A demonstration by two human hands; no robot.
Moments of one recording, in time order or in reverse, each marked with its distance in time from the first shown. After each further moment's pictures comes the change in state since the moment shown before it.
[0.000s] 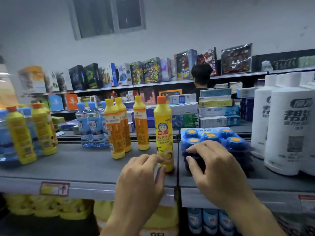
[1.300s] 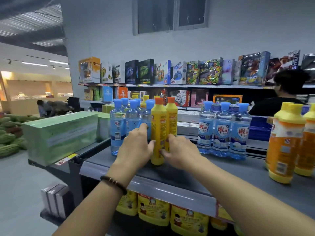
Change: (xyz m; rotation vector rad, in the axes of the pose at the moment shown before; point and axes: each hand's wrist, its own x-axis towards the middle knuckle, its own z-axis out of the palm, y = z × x) left_hand 0.071 -0.540 -0.183 0.097 -0.039 -0.294; right_hand 0.179 -0.422 0.424 -0.118 -0.673 0.011
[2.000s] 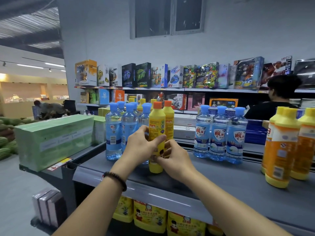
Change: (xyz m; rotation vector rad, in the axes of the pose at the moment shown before) left_hand 0.026 0.006 0.018 -0.554 -0.108 -0.129; right_hand -0.001 0.011 0.037 0.673 0.141 0.081
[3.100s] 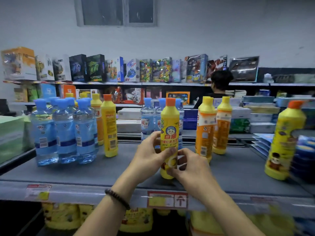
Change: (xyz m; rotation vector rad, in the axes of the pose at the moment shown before) left_hand -0.064 0.087 0.161 -0.447 -0.366 0.185; right_hand -0.130 0.070 -0.167 -0.192 0.199 0.224
